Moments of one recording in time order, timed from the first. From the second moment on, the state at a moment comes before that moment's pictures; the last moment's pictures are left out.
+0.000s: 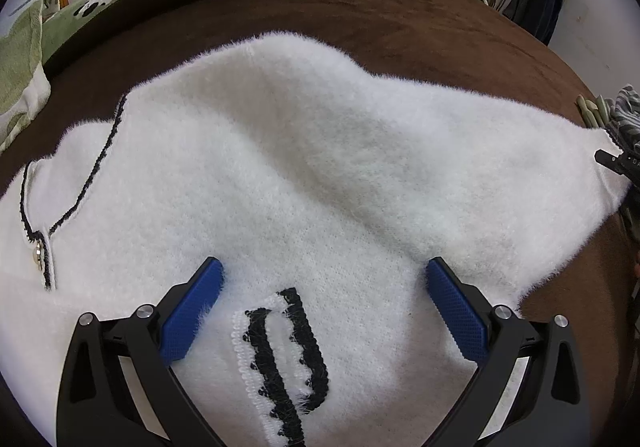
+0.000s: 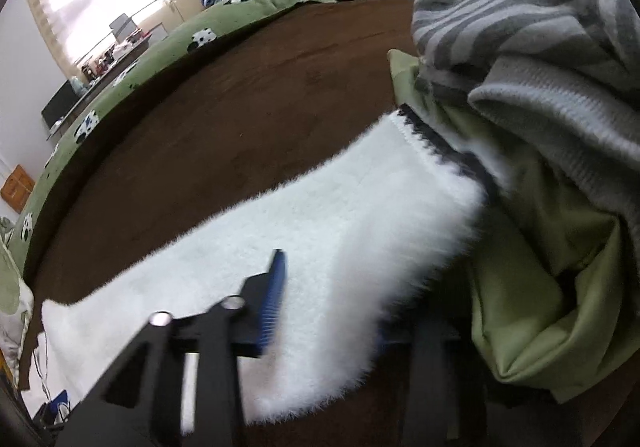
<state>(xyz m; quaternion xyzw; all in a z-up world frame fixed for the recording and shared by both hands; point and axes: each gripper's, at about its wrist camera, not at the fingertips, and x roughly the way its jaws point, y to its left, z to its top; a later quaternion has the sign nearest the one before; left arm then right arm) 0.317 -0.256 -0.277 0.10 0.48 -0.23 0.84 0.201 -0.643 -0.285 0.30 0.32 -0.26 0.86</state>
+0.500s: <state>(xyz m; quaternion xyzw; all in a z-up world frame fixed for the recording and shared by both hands) 0.317 -0.256 -0.278 0.10 0.48 -0.23 0.84 0.201 -0.630 -0.261 0.28 0.31 -0.22 0.88</state>
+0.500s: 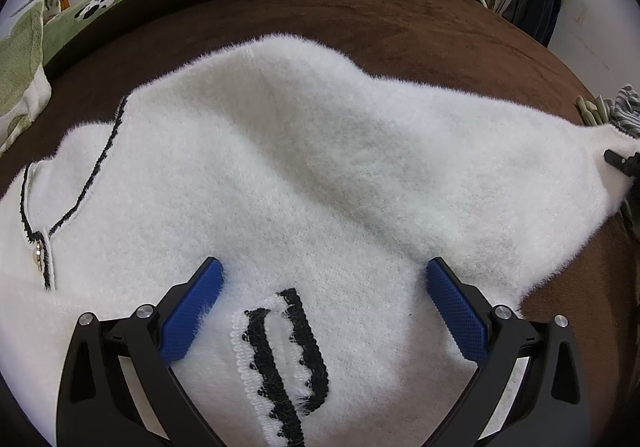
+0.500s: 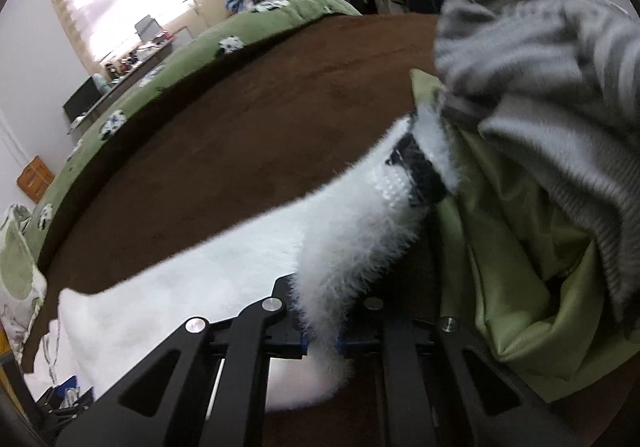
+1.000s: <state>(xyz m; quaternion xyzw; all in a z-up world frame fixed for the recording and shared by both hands) 0.317 -0.246 -0.237 0.09 0.49 -0.21 0.84 0.216 -0.512 -0.127 0.15 0.27 -0.10 0.95</state>
